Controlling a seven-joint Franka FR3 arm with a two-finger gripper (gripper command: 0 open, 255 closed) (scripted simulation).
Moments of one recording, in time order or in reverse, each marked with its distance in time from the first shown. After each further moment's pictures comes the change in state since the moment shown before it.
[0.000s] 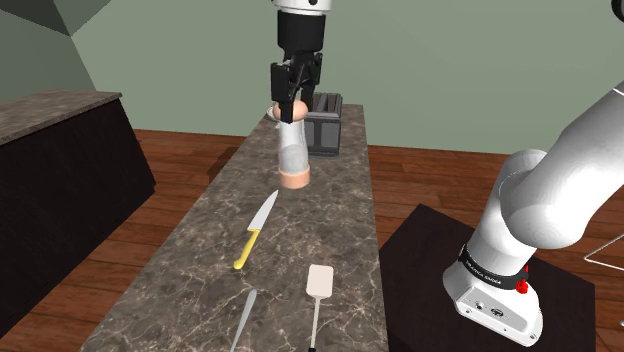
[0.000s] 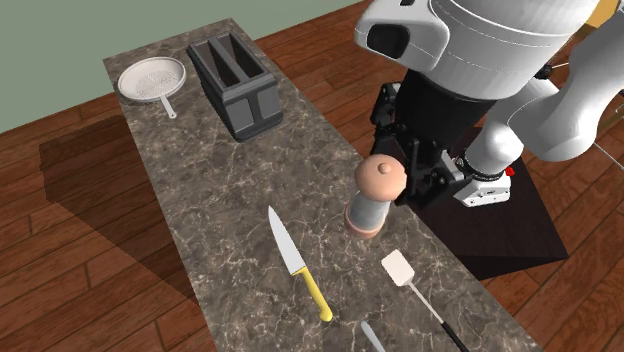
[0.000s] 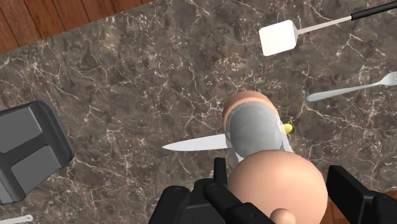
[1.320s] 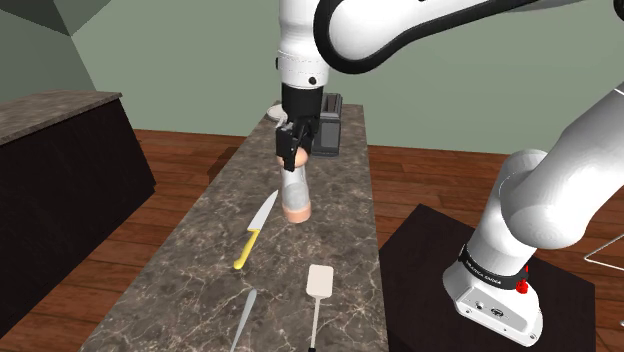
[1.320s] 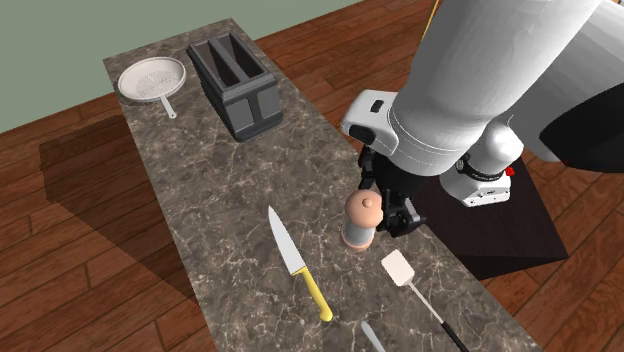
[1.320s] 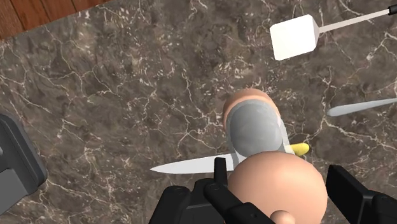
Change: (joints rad) arm 0.009 -0.008 0.015 -0.277 0.012 0.269 -0.003
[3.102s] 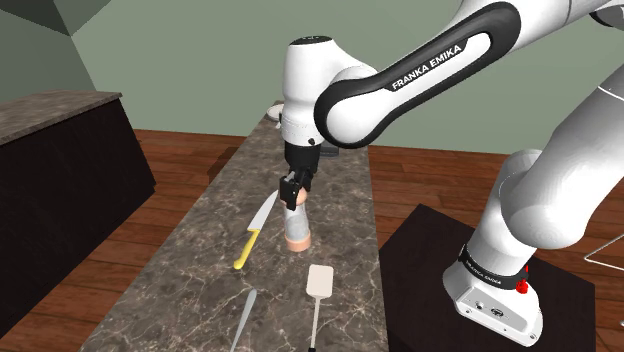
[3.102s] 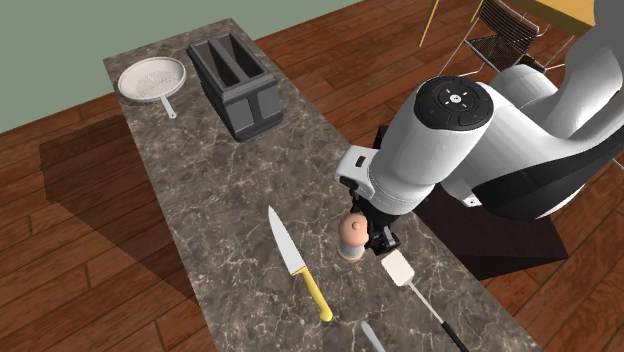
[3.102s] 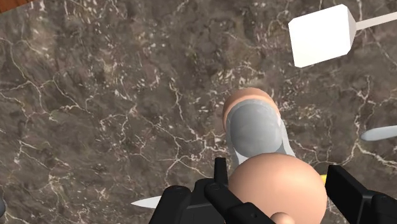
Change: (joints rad) arm -0.001 0.094 0.031 -0.199 -0.012 0.291 0.020
